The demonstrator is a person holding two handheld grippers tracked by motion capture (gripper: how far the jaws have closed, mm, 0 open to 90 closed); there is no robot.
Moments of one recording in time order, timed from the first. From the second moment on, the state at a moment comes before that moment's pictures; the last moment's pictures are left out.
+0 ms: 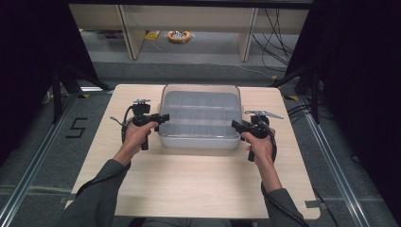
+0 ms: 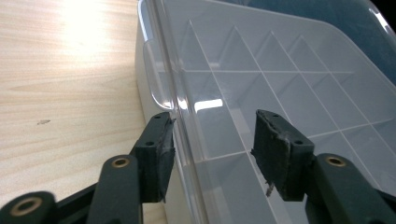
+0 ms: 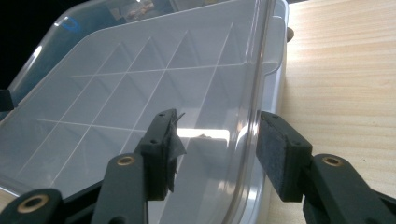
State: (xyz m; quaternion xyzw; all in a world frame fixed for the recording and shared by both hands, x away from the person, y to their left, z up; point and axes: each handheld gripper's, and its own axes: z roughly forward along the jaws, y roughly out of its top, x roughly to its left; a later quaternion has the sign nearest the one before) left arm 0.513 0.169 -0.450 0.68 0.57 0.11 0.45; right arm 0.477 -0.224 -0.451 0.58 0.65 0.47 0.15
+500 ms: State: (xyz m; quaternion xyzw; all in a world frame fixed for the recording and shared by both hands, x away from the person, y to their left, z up) left arm 0.513 0.168 -0.455 0.69 0.56 0.12 0.44; right arm 0.471 -0.223 -0.446 0.59 0.64 0.47 0.14
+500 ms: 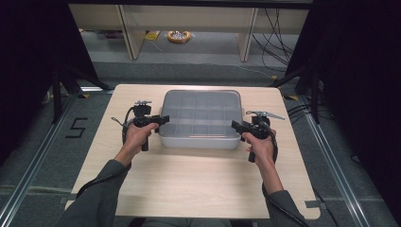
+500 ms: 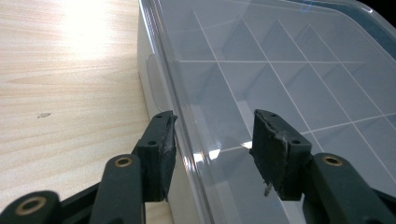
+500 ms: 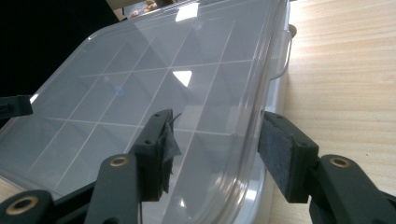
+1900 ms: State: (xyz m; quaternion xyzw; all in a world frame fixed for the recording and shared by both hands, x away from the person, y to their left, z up) left arm 0.449 0.175 -0.436 0.71 0.50 0.10 0.49; right arm 0.444 -0.237 -0.443 0.55 0.66 0.47 0.18
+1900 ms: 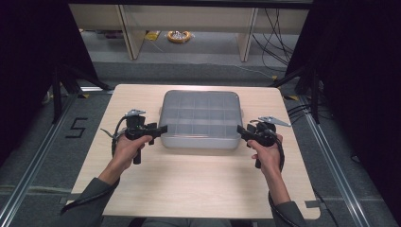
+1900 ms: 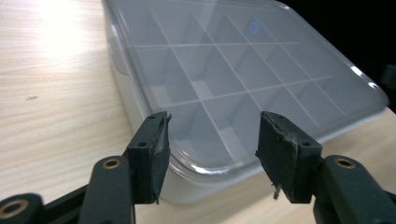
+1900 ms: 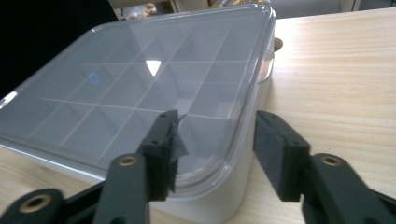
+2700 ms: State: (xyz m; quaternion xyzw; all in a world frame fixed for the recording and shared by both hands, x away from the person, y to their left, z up) left arm 0.402 0.171 -0.438 0.72 0.48 0.10 0.49; right arm 0.418 -0.247 -0.439 0.58 0.64 0.48 0.16
